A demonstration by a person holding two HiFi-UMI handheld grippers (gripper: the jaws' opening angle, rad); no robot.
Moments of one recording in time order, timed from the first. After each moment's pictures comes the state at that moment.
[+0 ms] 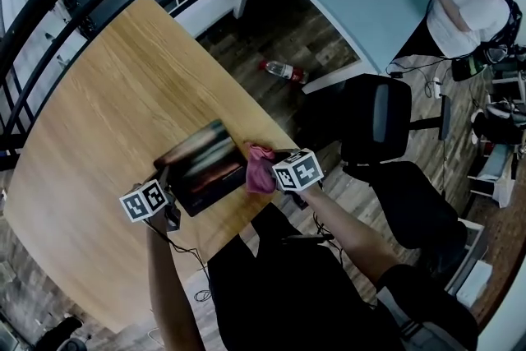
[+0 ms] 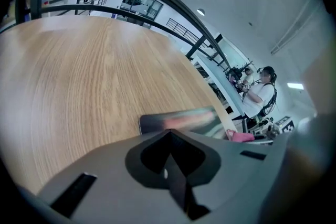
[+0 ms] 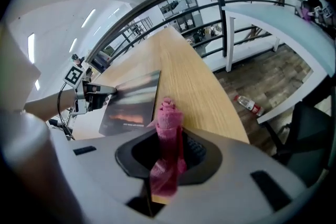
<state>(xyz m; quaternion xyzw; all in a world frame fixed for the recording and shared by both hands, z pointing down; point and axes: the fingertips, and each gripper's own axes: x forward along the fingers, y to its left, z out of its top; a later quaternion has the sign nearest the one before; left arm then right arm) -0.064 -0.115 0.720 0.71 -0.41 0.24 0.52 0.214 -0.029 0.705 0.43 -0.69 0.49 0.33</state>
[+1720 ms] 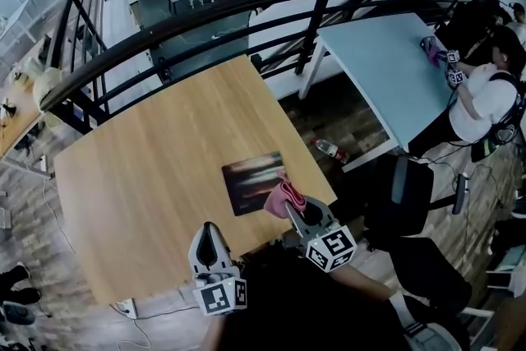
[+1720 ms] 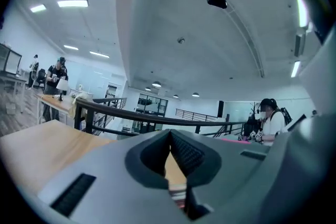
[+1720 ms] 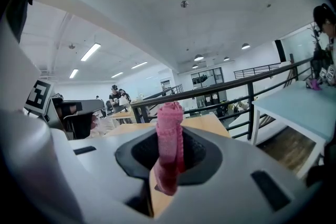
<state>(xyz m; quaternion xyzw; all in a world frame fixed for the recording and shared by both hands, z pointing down) -0.120 0.062 0.328 0.73 -0.67 -0.04 0.11 0.088 0.022 0.393 0.47 -0.86 0.17 0.06</state>
